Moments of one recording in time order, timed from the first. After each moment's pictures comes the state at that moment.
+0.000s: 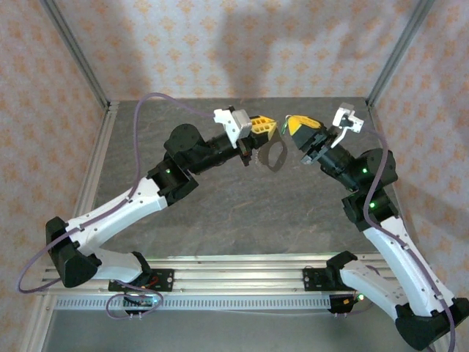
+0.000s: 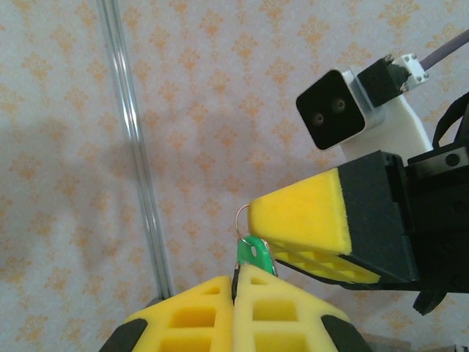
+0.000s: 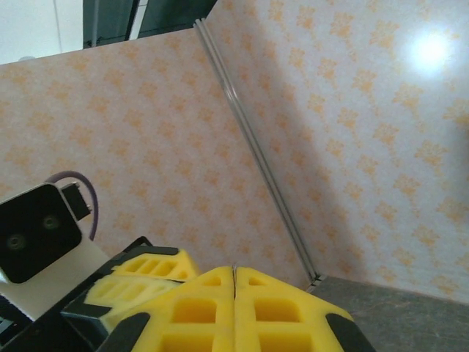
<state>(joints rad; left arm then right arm) -0.82 1.33 1.29 0.29 0.26 0.06 0.44 0.82 0.98 0.20 -0.42 0.58</state>
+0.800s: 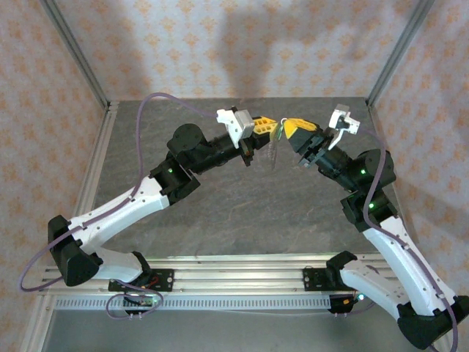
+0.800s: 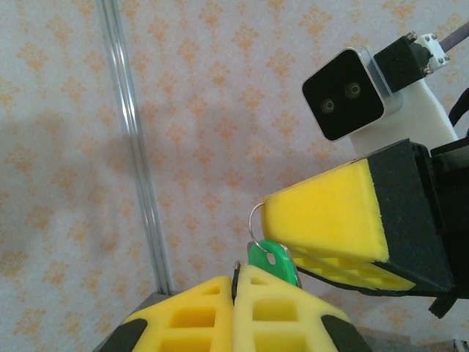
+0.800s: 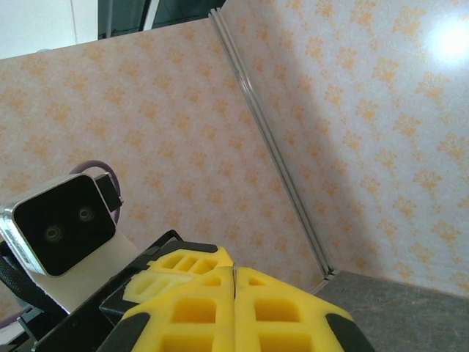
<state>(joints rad) -0.82 1.34 1.29 0.29 0.26 0.06 0.47 0.82 0.98 0.20 -0.44 0.57</state>
